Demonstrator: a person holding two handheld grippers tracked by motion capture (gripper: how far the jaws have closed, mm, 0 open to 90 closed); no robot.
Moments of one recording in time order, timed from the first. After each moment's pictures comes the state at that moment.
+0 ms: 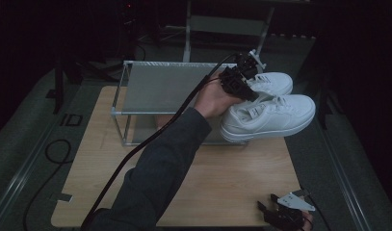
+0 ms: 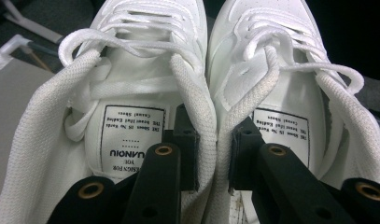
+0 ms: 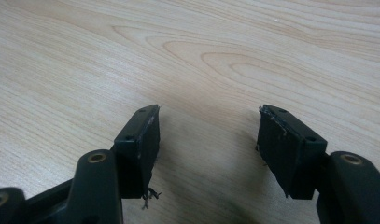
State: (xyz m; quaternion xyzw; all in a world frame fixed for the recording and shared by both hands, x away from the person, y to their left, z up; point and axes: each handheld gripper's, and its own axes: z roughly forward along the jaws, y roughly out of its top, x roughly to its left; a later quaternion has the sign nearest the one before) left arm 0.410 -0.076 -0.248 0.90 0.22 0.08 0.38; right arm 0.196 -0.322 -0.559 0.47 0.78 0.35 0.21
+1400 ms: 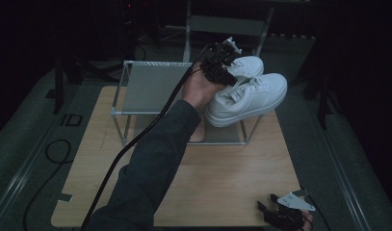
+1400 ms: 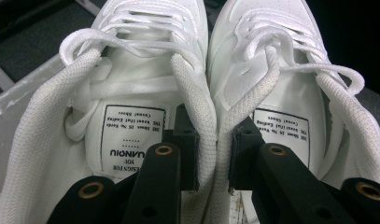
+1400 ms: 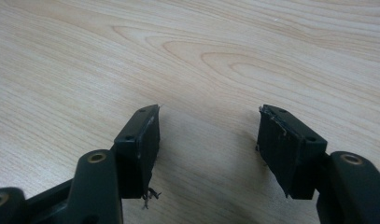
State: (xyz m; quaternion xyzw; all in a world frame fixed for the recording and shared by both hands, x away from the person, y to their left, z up) left arm 0.449 -0.035 -0.254 0.86 0.33 0.12 0.37; right arm 0.196 -0.321 -0.559 0.47 0.78 0.35 0.21
